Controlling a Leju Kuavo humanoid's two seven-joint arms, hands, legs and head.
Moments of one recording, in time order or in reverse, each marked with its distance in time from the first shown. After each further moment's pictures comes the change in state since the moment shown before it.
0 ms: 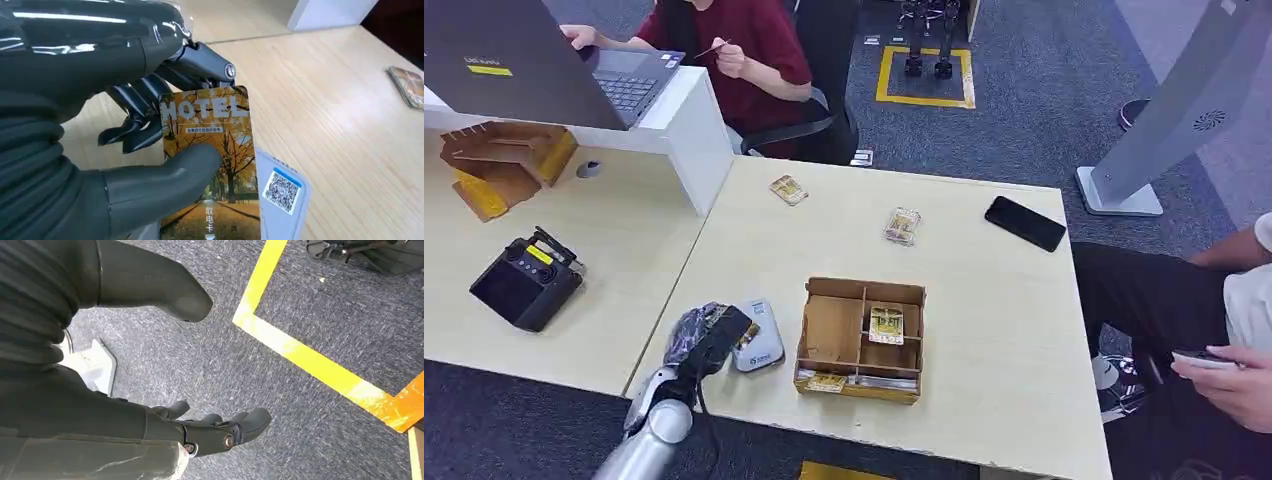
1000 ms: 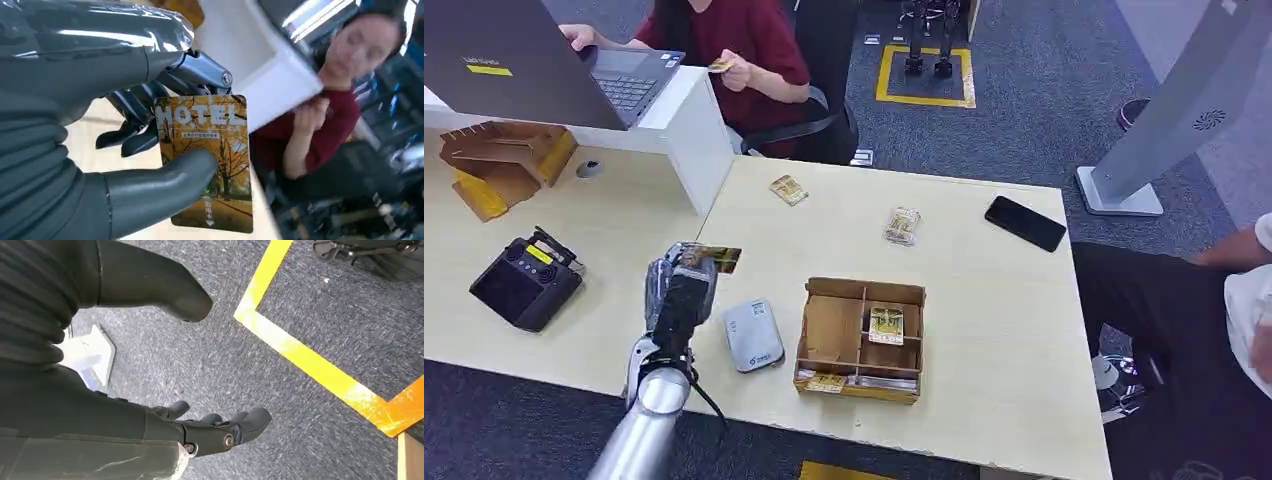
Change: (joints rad) left arm -0.050 -0.080 0.074 -0.215 0.231 0.175 -0.254; right arm -0.001 0.003 -0.020 0.000 0.094 0.015 0.001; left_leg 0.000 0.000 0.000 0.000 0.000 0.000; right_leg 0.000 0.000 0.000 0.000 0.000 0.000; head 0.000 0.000
